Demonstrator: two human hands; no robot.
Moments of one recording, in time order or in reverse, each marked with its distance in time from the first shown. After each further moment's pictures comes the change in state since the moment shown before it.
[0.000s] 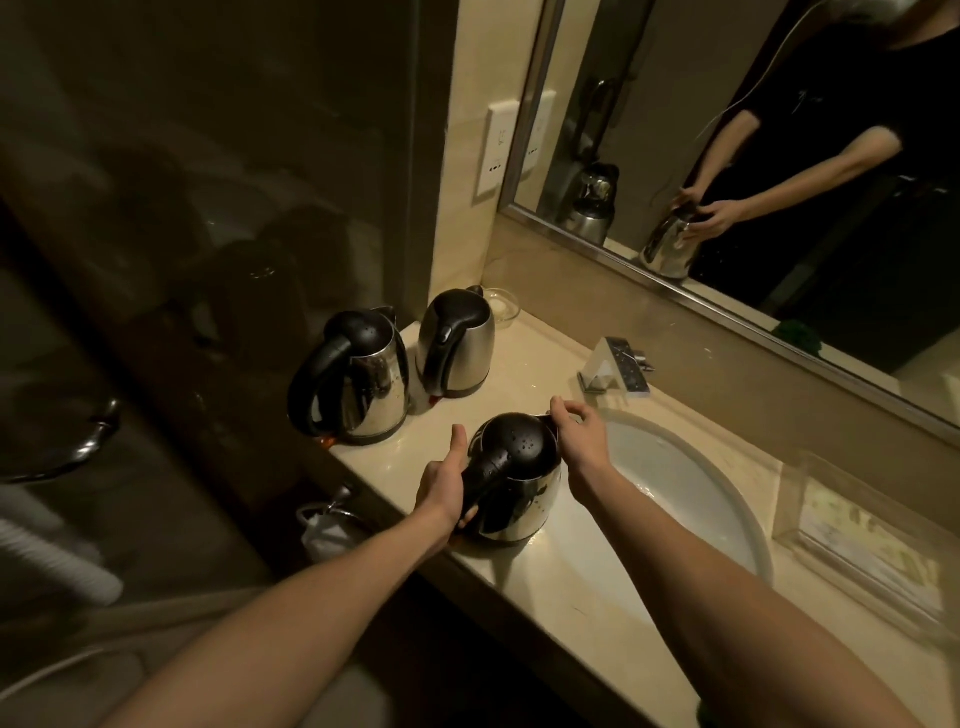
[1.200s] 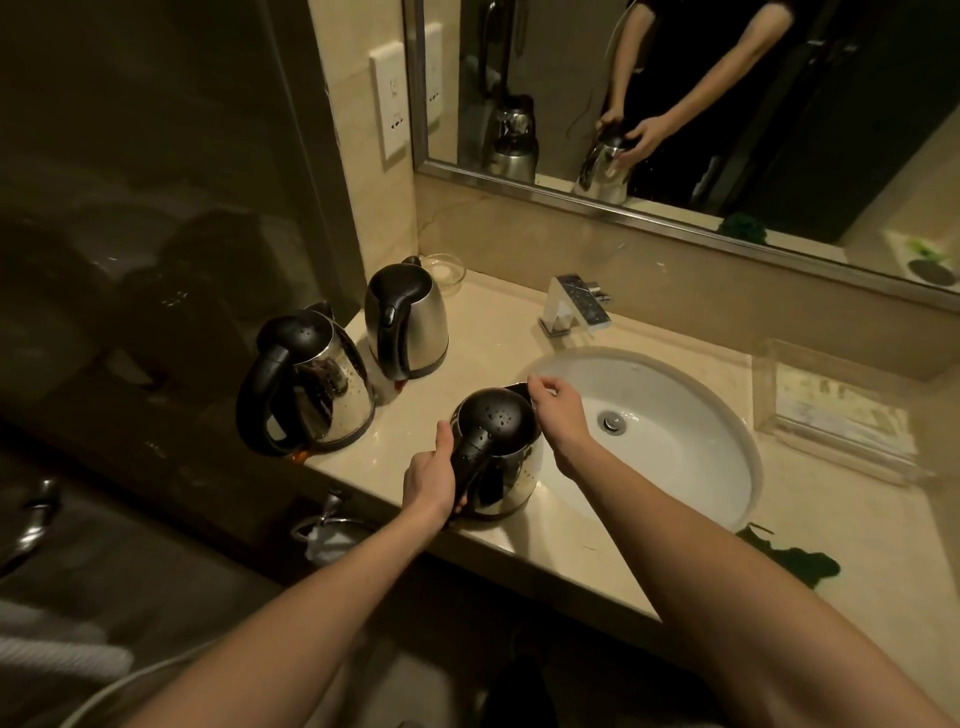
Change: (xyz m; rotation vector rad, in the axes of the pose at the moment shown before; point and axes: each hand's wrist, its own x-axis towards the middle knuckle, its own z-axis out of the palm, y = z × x) left_hand 0.009 -0.014 0.001 0.339 0.012 0.074; right_hand -0.004 0.034 -0.009 0.008 0.061 0.044
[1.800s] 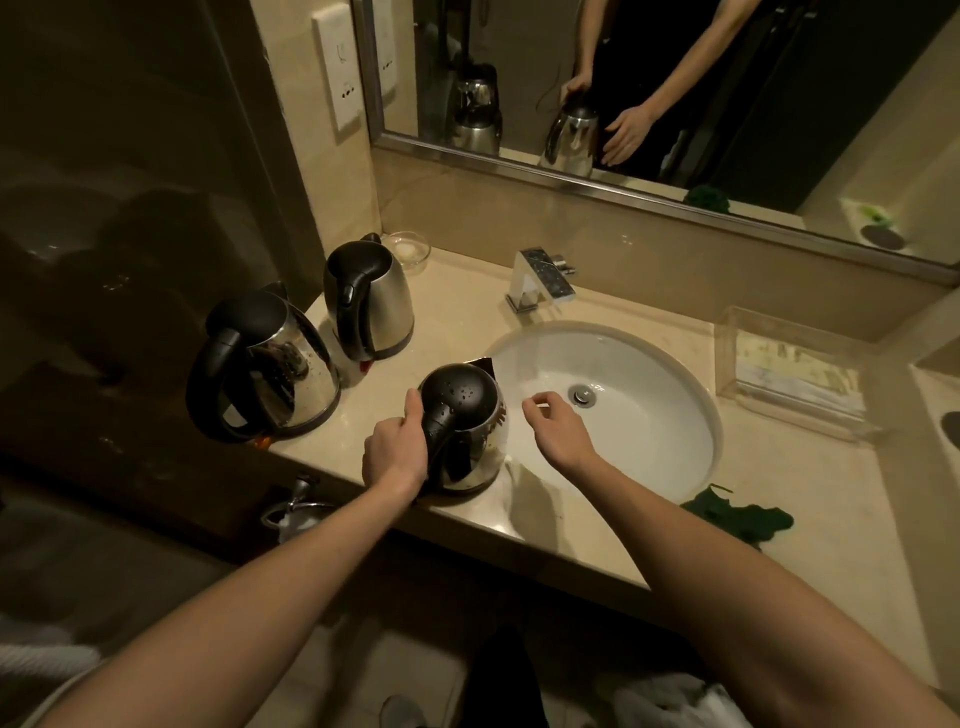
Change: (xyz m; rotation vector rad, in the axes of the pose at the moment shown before) left_hand -0.005 0.011 0.009 0.200 0.215 0.137; right_hand -0.020 0.053 -0.056 -0.443 -0.059 -0.054
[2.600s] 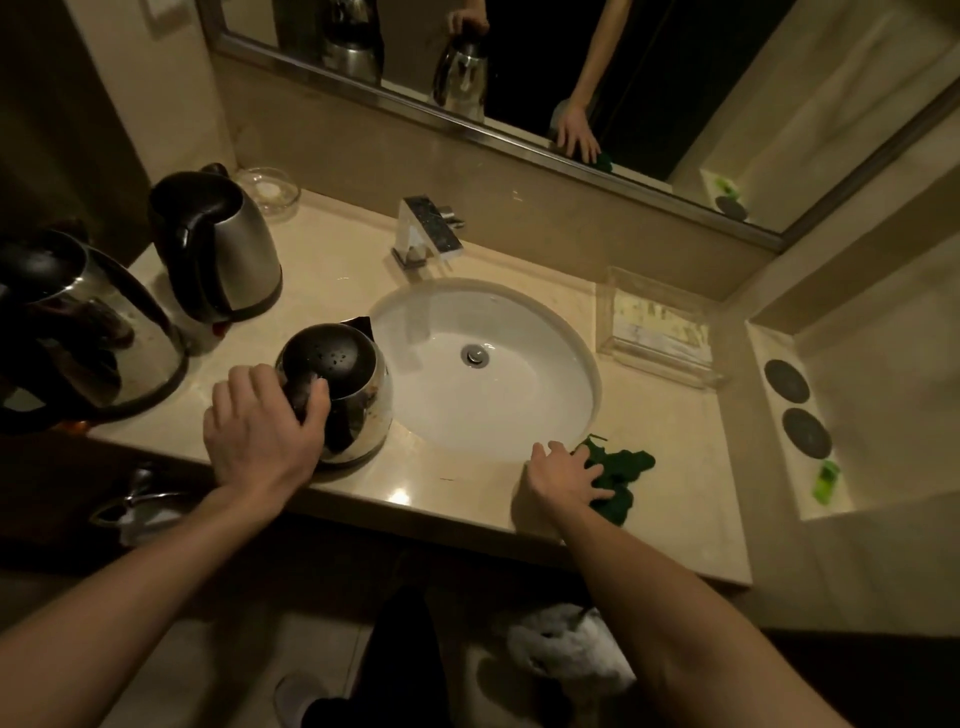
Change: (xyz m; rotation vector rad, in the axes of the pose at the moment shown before) left_hand -0.016 -0.003 0.005 0.530 0.222 0.543; right_hand -0.031 0.145 -0.055 -0.535 0.198 0.684
